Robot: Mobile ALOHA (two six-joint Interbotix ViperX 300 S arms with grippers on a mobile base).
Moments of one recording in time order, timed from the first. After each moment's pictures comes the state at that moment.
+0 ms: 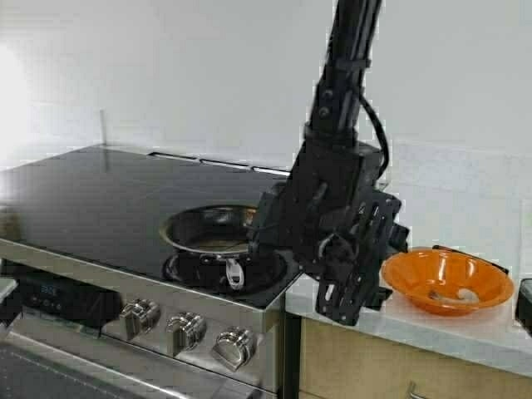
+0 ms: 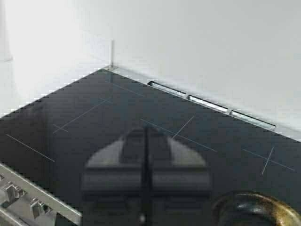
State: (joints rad) left arm 0.01 -0.97 1.25 0.00 -0.27 -0.11; right arm 1.08 0.73 0.66 -1.38 1.11 1.47
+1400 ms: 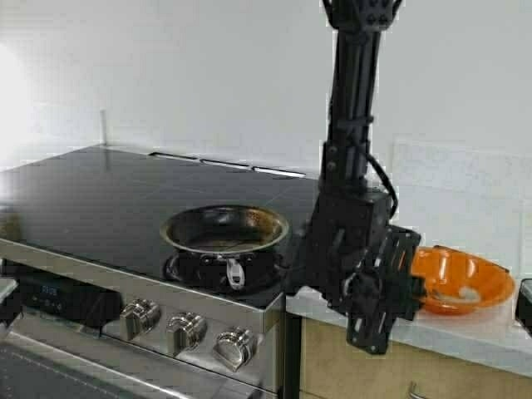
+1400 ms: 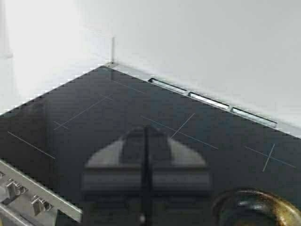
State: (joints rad) left arm 0.01 -0.96 1.25 0.01 -0.27 -0.11; right arm 0.93 0.94 0.58 -1.50 1.11 1.51
